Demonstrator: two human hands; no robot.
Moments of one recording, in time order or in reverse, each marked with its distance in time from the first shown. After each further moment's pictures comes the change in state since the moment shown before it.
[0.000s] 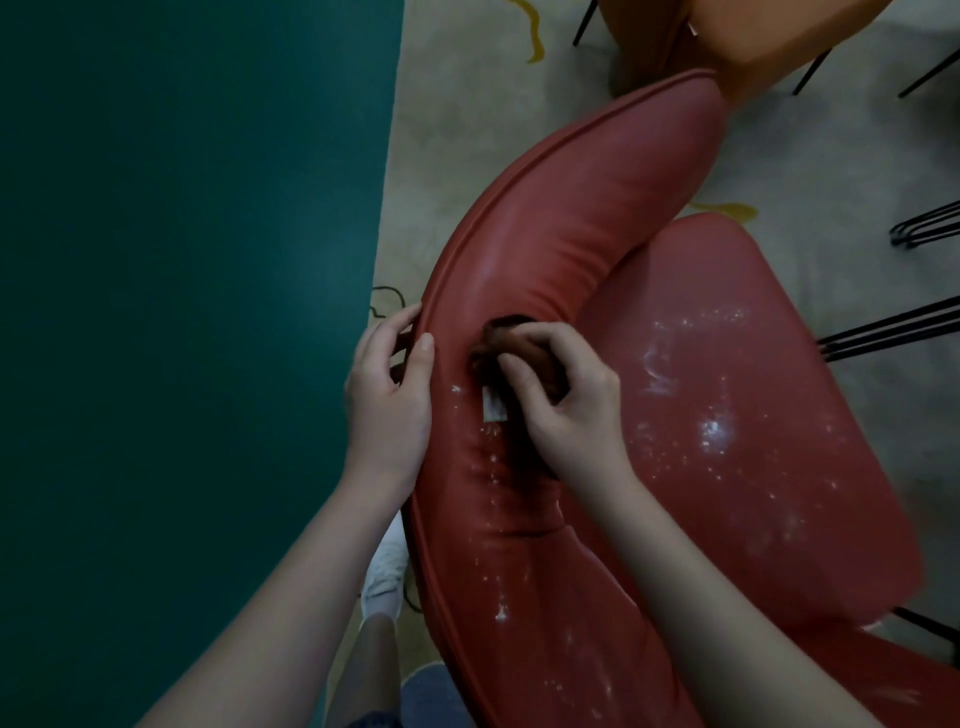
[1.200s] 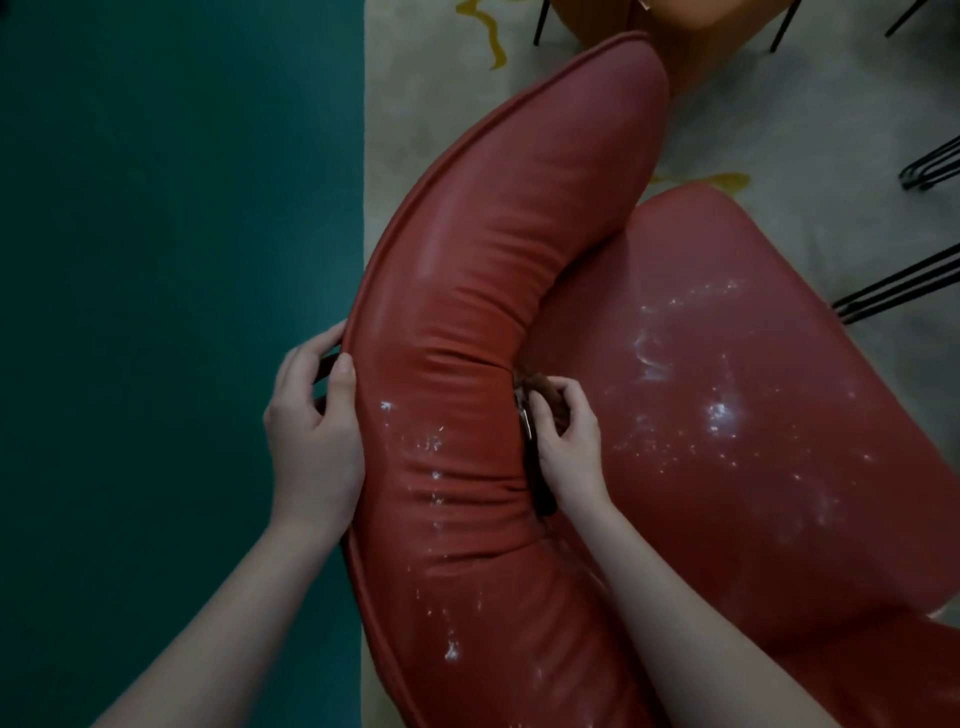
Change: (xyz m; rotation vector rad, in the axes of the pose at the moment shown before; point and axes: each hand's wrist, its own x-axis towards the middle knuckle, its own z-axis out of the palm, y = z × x) left_hand -0.005 -0.002 0.000 0.137 0.039 0.094; right_hand -0.040 0.116 0.019 0.318 0.208 0.490
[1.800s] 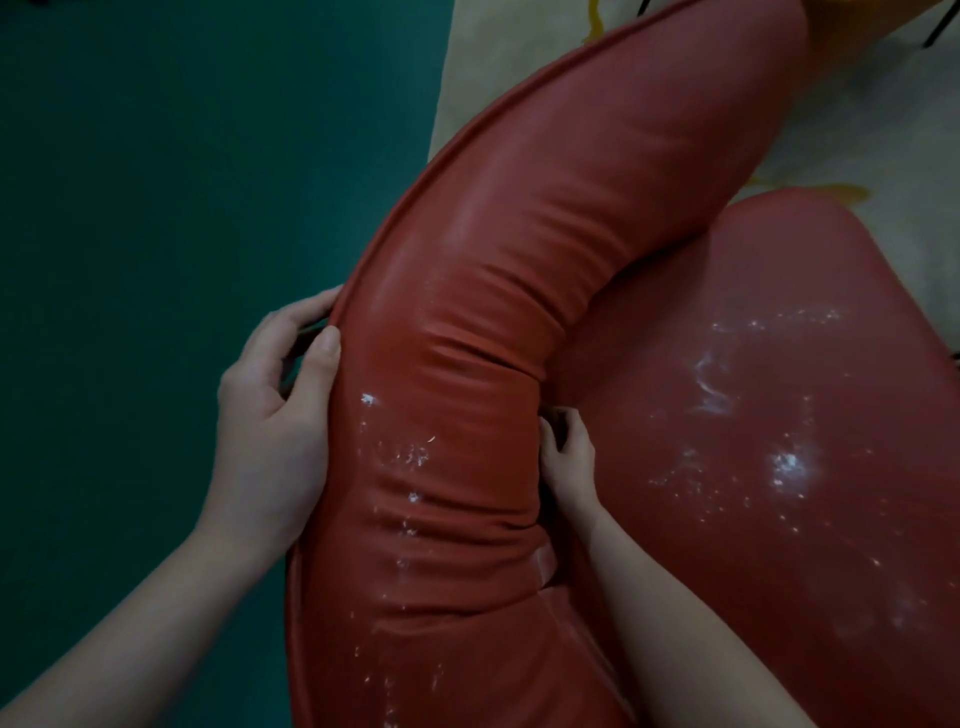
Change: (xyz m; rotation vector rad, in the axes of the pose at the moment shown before) left_hand -0.001 0.002 0.002 -0.026 0.019 0.004; right_hand 0.051 0.121 0.022 -0.222 -0.202 0.184
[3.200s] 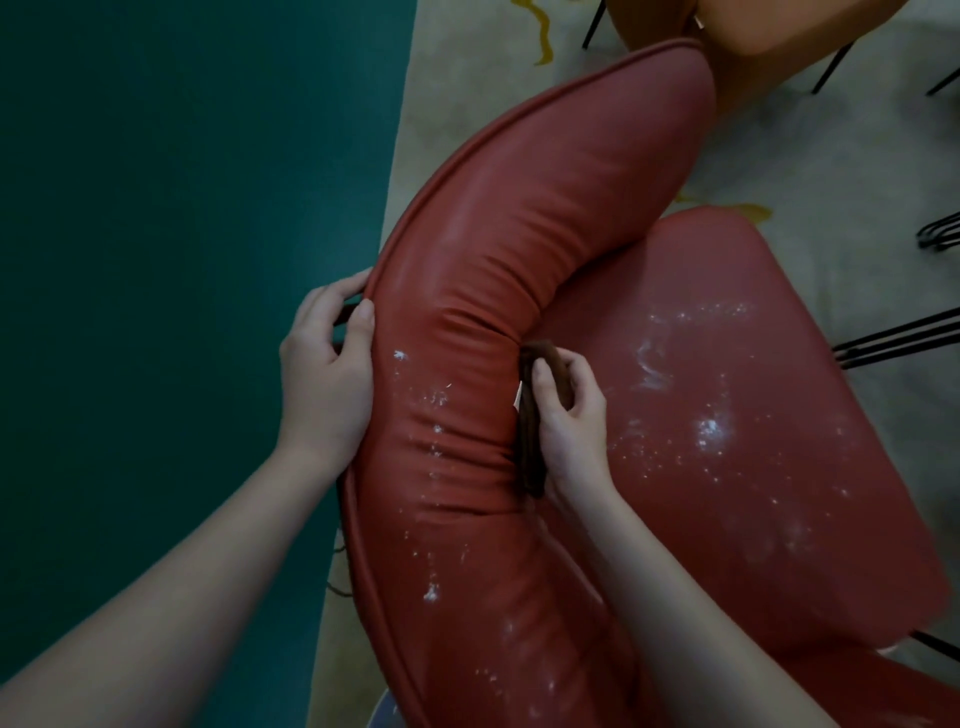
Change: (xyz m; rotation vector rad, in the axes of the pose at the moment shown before) left_hand 0.003 -0.005 0.000 0.016 -0.007 0.033; right_hand -0.108 -0.152 -0.048 0.324 0.098 -0.155
